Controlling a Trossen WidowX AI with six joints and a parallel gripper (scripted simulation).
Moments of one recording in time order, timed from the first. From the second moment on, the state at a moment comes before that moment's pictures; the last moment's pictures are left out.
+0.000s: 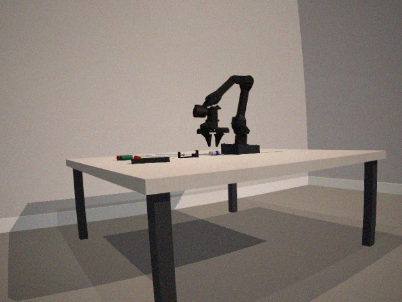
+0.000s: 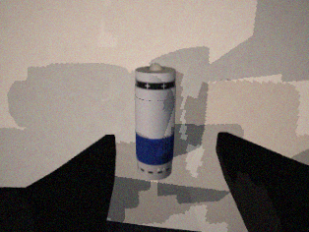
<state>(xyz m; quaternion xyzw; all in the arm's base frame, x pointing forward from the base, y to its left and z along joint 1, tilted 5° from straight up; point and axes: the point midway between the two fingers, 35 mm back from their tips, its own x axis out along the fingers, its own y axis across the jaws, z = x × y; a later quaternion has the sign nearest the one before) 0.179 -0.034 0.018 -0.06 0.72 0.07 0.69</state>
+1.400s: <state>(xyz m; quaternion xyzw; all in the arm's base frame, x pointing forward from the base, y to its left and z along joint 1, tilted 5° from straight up) 0.173 -0.031 -0.021 -0.05 0.72 0.08 0.69</state>
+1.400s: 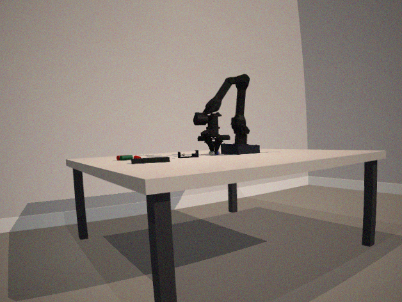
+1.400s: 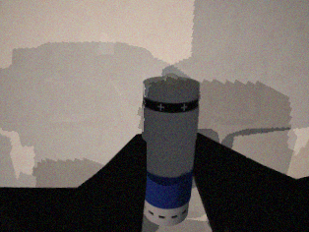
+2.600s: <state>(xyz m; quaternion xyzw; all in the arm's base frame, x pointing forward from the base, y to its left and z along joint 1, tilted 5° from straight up) 0.248 -0.034 0.046 -0.42 0.56 0.46 0.55</state>
